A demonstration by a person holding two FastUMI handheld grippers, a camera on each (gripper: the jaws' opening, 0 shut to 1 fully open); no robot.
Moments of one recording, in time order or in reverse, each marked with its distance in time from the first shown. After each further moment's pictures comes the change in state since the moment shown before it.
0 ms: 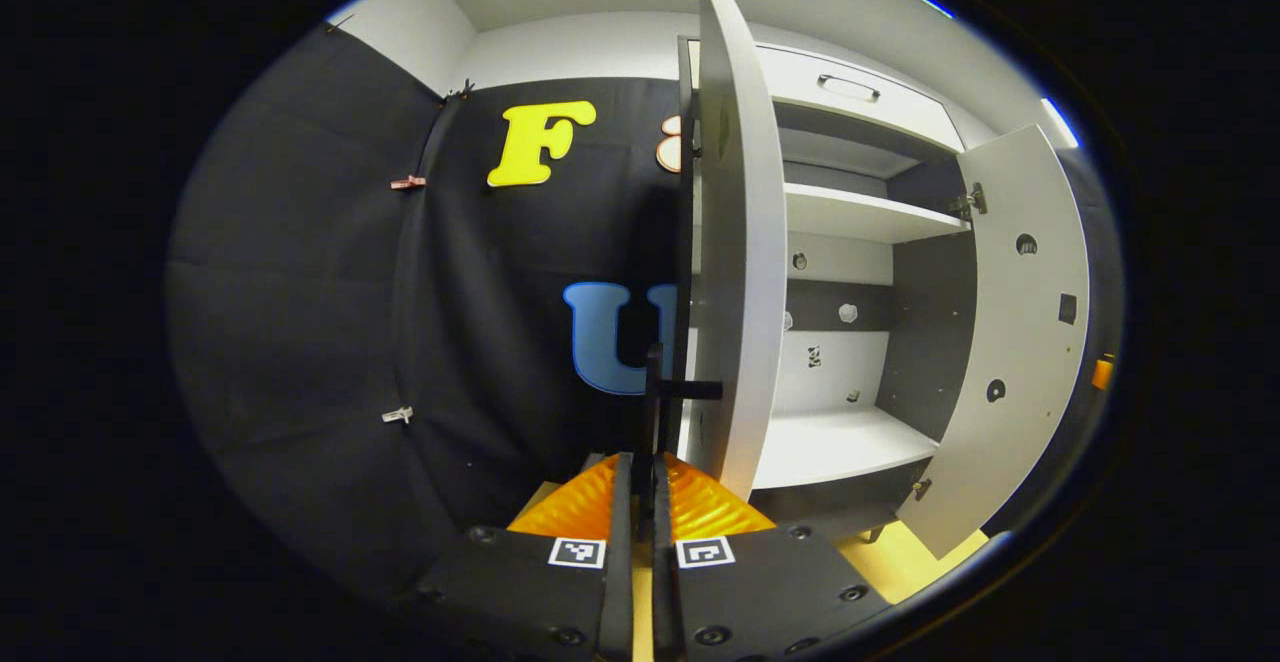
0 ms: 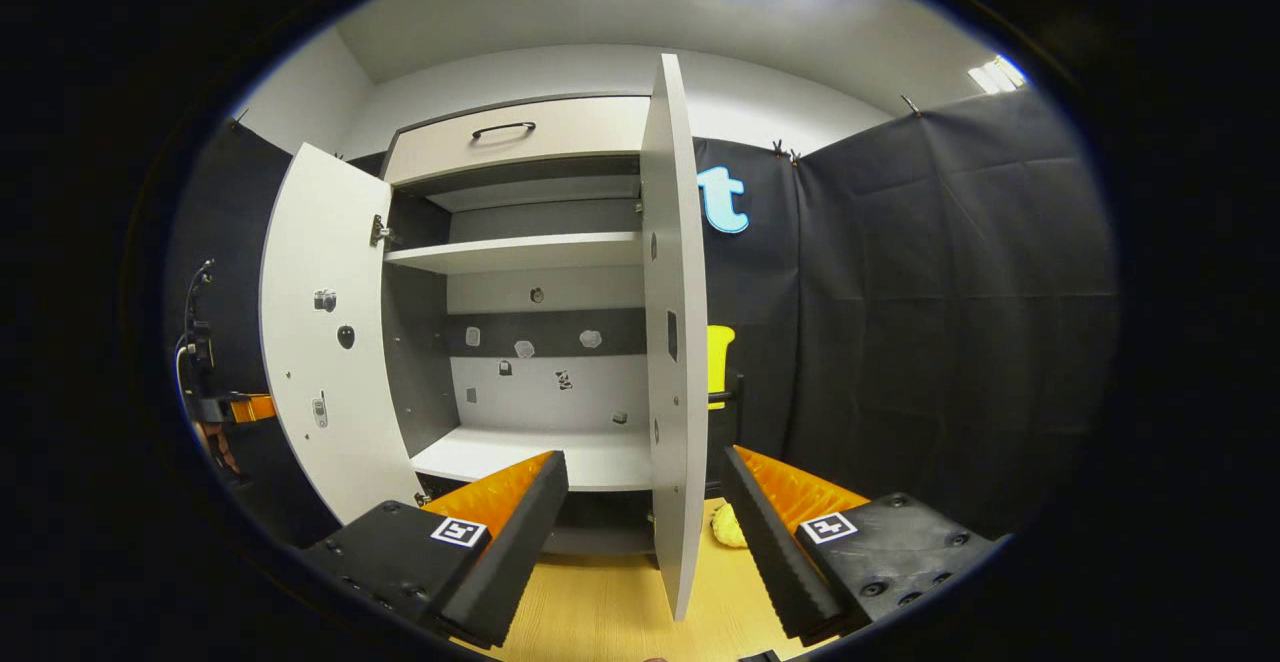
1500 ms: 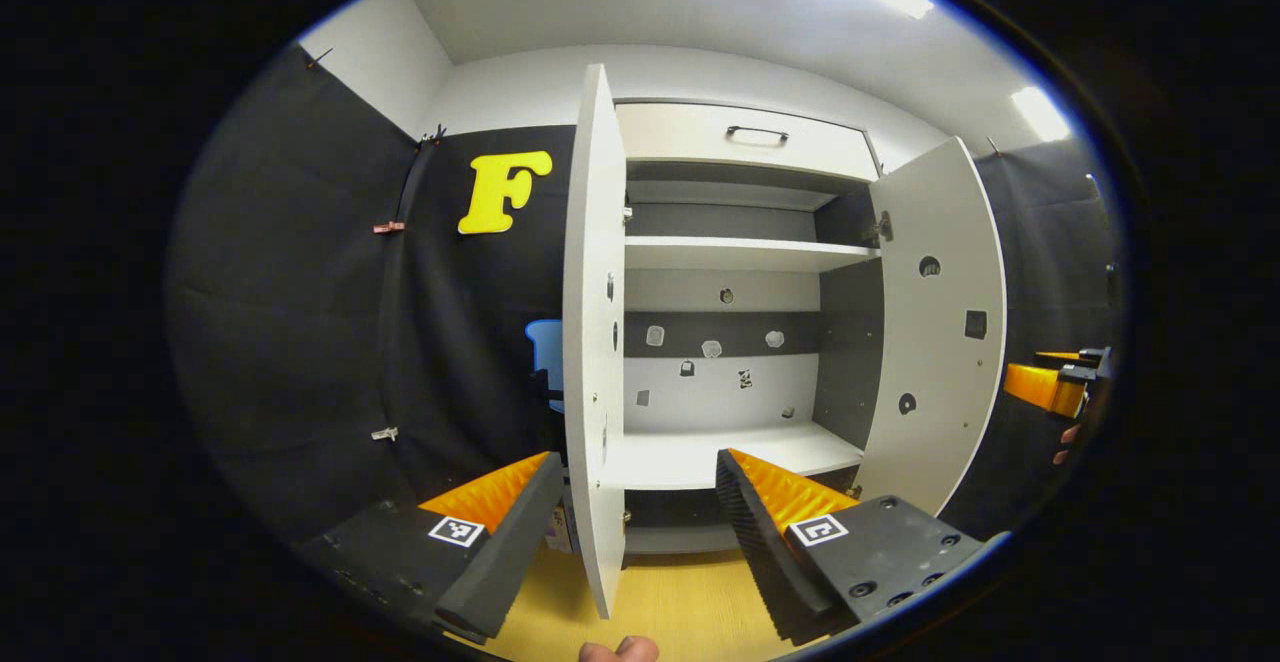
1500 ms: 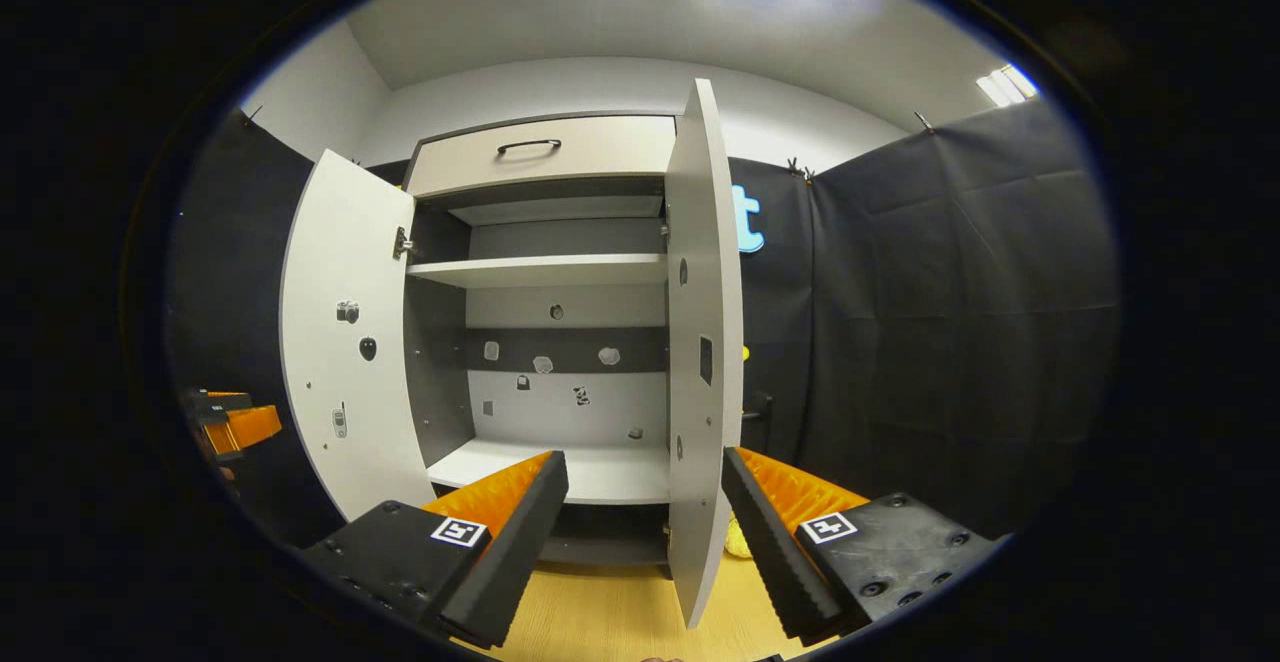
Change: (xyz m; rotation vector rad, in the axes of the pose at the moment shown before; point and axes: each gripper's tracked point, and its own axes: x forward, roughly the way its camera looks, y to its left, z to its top) left arm -0.107 -0.096 0.025 0.035 -0.091 -0.091; right arm -0.008 0.026 0.018 -0.015 -0.059 0.032
